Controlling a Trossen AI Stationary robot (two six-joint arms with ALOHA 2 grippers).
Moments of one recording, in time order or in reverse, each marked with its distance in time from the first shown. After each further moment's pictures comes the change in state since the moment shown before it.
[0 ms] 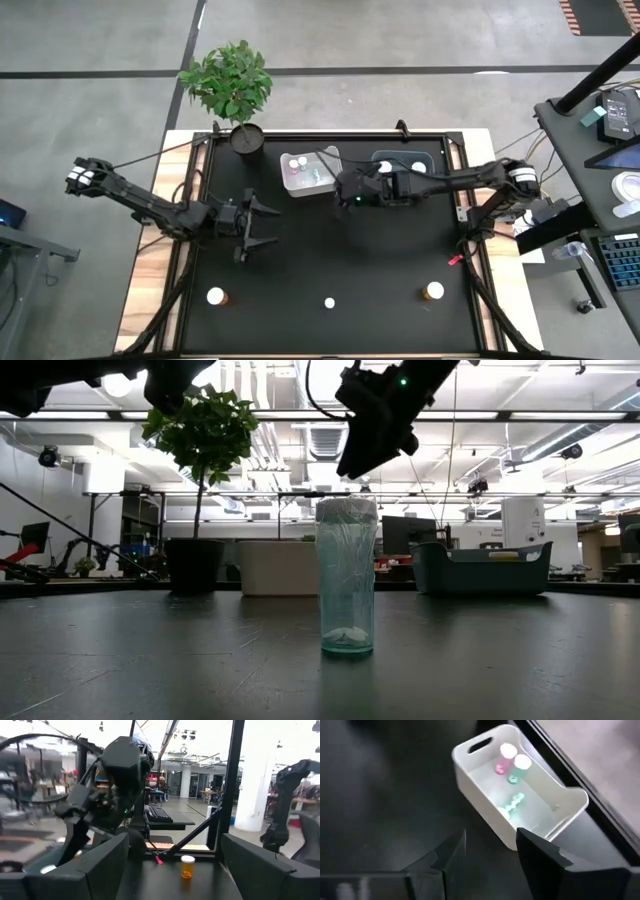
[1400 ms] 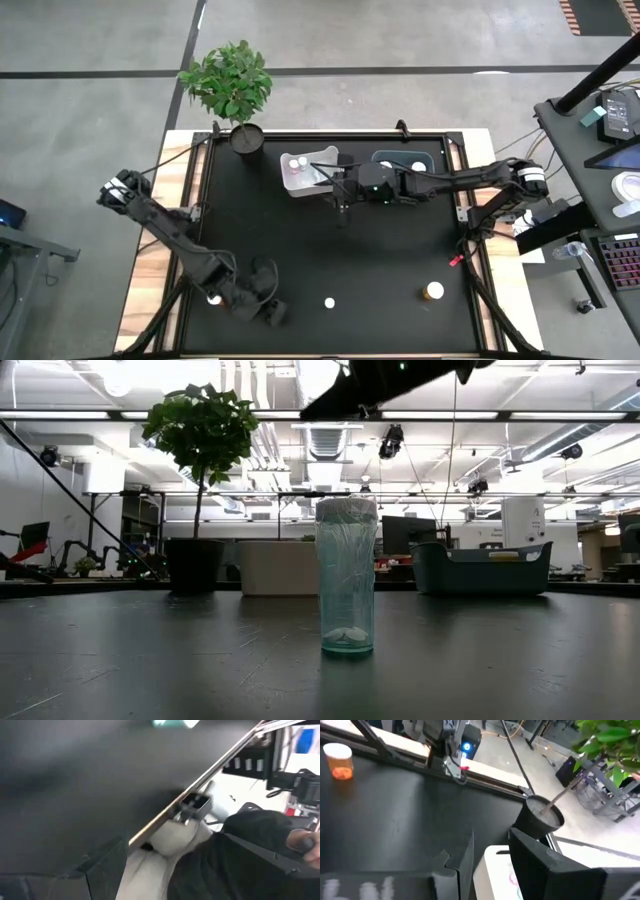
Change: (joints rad) left arm -0.368 0.557 0.729 -1.186 0.185 -1.751; right arm -0.037 -0.069 -0.152 0.582 -0.281 -0.611
